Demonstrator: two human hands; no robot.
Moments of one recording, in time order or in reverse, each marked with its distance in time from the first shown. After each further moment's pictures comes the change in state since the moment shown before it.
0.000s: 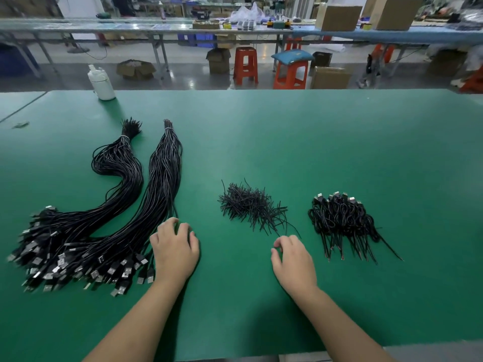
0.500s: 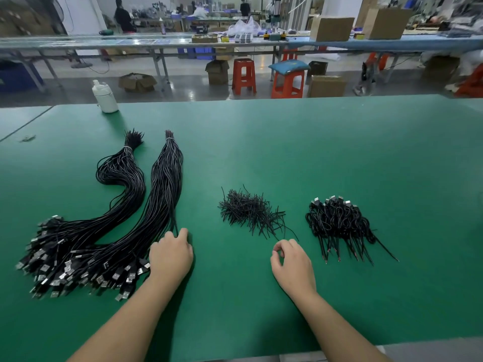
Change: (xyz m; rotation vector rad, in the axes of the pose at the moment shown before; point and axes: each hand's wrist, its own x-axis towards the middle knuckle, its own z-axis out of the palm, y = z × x) left_hand 0.012 0.002 -0.034 0.248 -0.381 -0.008; right_hand -0.002 0.003 0.004 0.113 0.077 -0.005
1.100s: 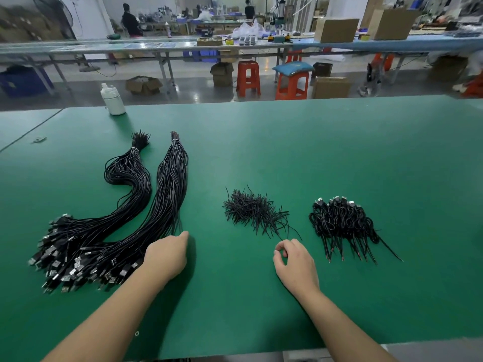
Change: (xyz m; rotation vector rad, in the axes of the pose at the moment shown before) left_hand -0.002 -0.020 -0.032 0.133 -0.214 0.133; right_hand 0.001 0.006 0.004 0.024 0.002 -0.026
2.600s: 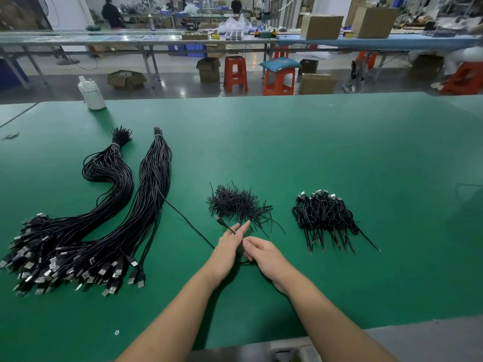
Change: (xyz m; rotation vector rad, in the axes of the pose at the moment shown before) left_hand -0.015 0.143 0.014 -1.414 -0.184 0.249; right_hand -0.006 -0.042 -0.024 0.755 -0.429 0.151
